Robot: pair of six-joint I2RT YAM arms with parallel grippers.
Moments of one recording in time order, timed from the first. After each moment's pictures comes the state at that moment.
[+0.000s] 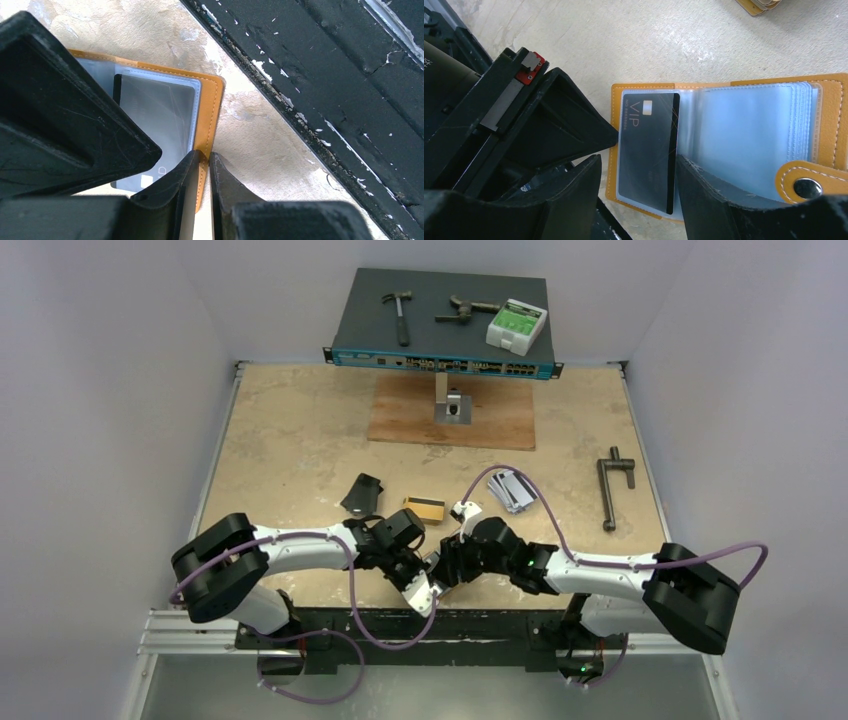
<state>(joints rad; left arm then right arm) -1.02 1.48 0.67 -0.30 0.52 1.26 1.01 1.21 0.36 0.20 -0.10 0.59</state>
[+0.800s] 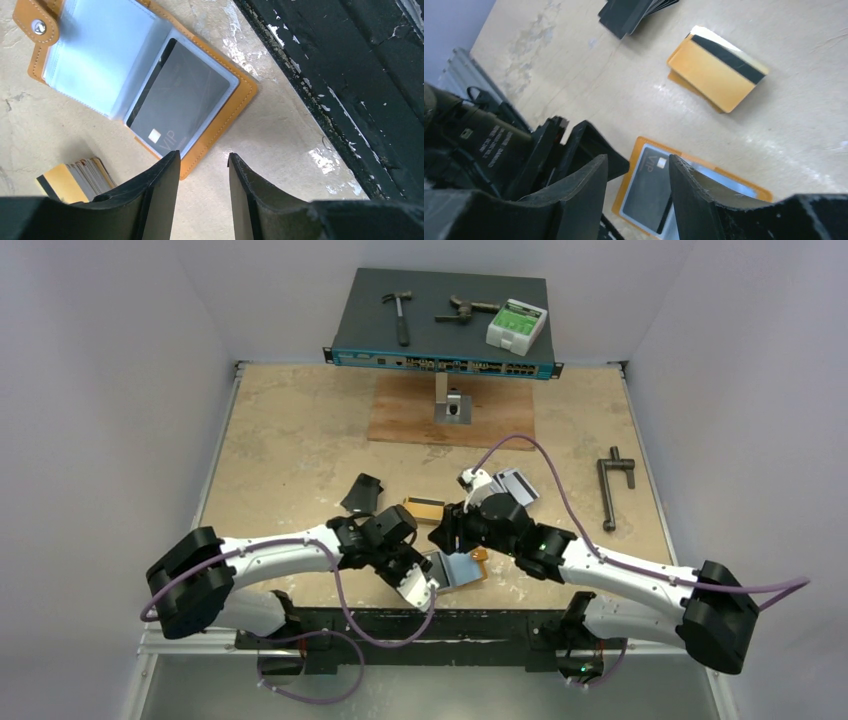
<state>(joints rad) -1.02 1.35 0.68 -0.40 0.39 1.20 0.96 1.07 0.55 0.04 0.00 0.55</state>
